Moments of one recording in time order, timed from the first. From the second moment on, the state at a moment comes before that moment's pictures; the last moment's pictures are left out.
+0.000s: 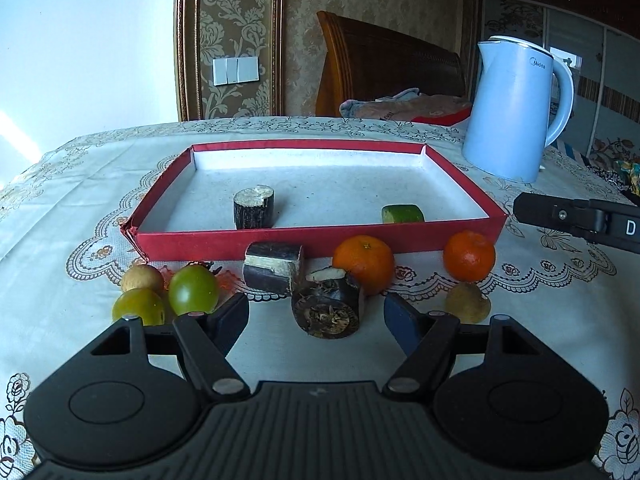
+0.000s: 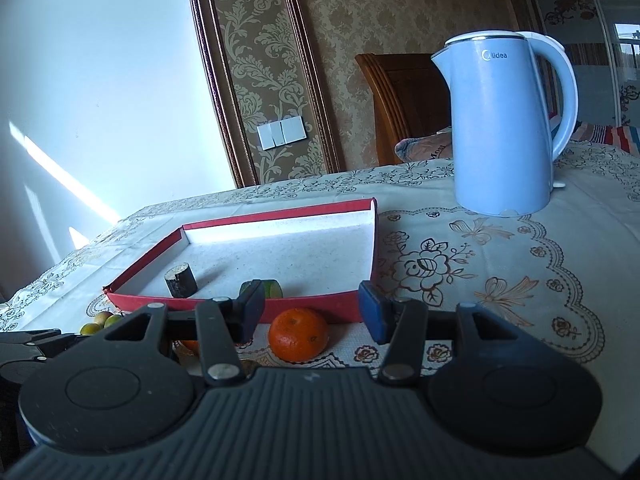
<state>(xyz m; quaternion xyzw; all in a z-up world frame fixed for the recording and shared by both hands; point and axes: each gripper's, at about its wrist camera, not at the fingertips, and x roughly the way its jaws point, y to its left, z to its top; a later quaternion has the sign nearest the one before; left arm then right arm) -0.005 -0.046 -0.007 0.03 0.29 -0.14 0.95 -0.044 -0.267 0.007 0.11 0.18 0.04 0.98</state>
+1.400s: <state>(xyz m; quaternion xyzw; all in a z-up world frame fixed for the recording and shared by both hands) 0.007 -0.058 -0.015 0.02 0.31 -0.14 0.94 0.004 -0.234 -0.013 0.04 0.28 0.04 0.96</state>
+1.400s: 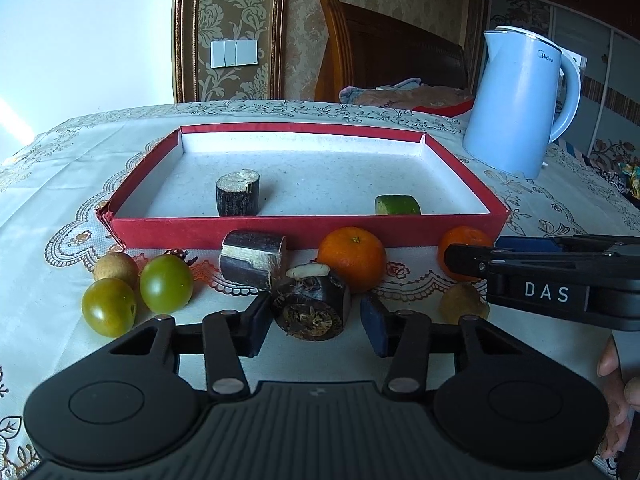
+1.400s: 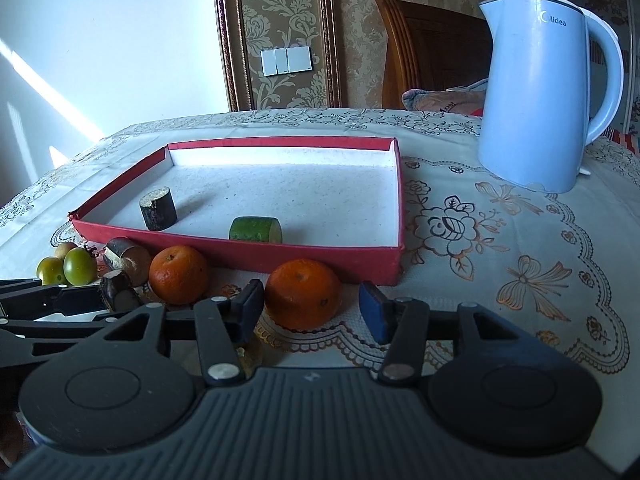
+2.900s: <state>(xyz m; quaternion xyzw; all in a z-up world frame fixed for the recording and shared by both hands) -0.017 -0.051 0.003 0.03 0.23 -0.09 0.97 -0.004 -0.234 -0.011 0.04 0.25 0.04 0.97</state>
